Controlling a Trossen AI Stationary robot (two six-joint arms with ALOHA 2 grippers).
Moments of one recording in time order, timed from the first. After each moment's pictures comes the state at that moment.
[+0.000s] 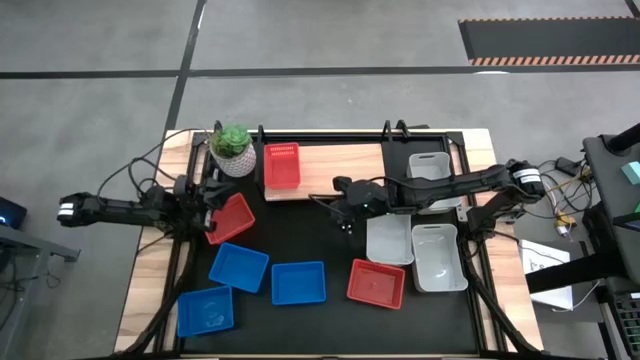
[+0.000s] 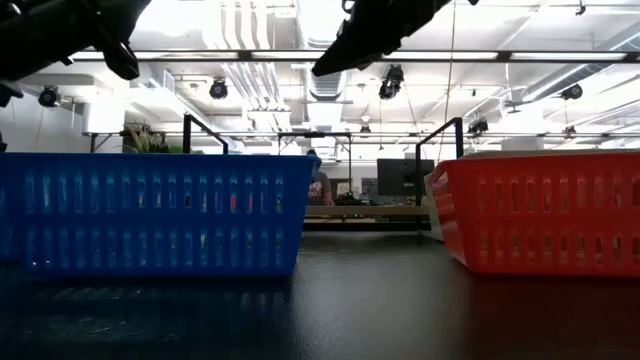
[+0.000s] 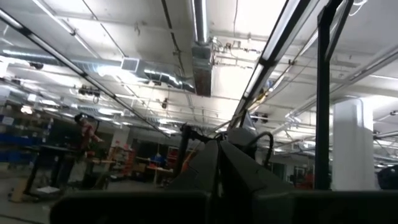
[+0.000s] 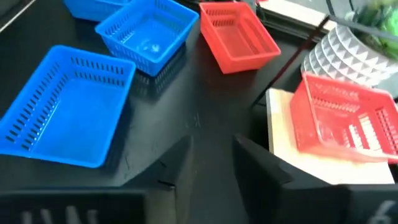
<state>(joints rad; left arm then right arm) 0.01 0.40 0.01 0.97 -0.14 -0.11 0.05 1.60 1.23 -0.25 -0.02 -0.27</state>
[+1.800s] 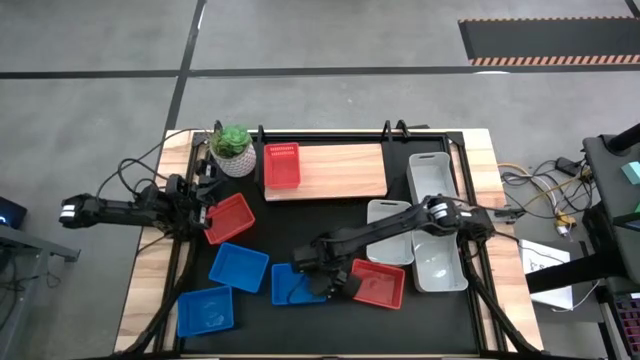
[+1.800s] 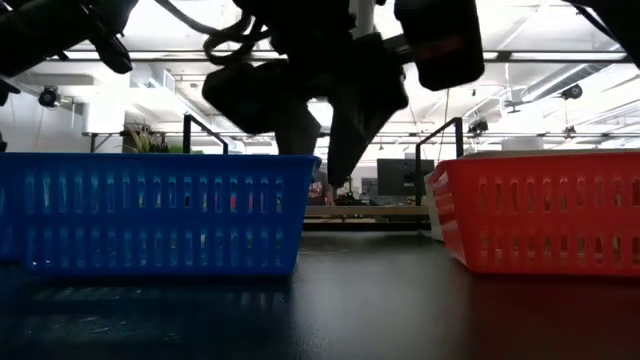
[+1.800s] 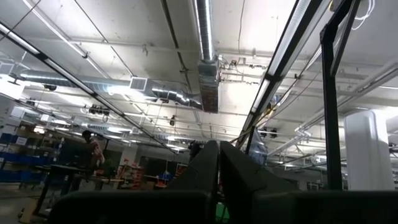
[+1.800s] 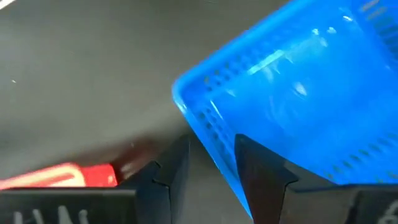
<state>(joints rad) 0.01 0.34 0.01 0.99 -0.17 -0.06 0.24 2.32 2.01 -1.01 -0.37 -0.79</state>
